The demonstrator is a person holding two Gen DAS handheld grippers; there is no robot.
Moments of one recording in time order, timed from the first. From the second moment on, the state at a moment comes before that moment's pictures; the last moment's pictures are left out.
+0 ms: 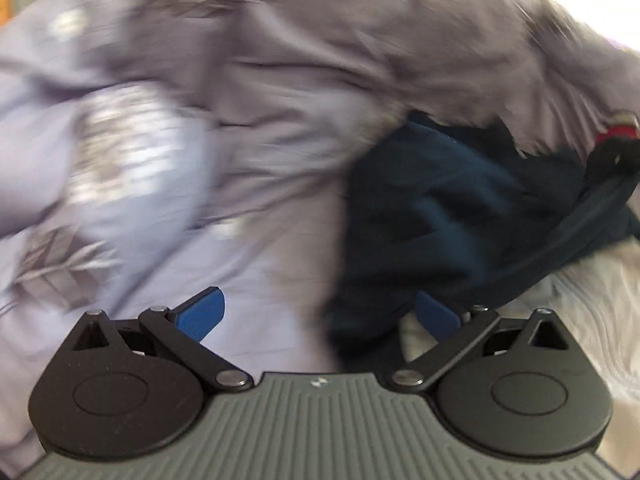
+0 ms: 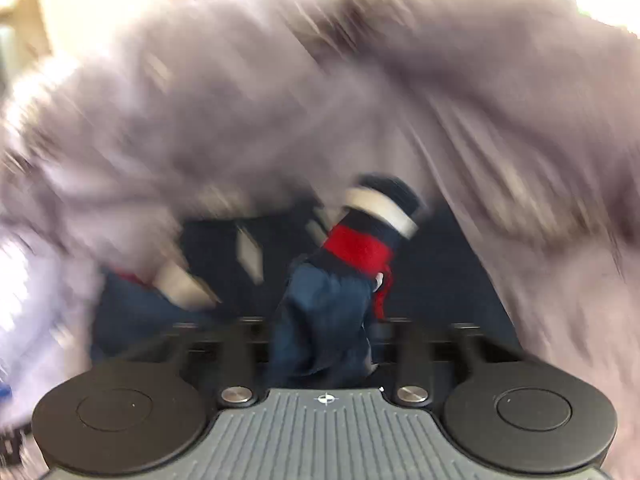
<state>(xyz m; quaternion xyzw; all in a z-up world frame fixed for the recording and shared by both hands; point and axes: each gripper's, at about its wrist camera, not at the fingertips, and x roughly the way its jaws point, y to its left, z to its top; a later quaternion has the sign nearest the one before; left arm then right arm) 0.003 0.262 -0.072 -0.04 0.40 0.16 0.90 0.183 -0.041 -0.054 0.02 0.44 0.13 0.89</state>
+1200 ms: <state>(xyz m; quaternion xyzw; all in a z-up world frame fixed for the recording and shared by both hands) 0.006 0.273 -0.131 -0.02 0.43 0.20 0.88 0.231 0.288 -0.077 -0.21 0.45 0.41 0.77</state>
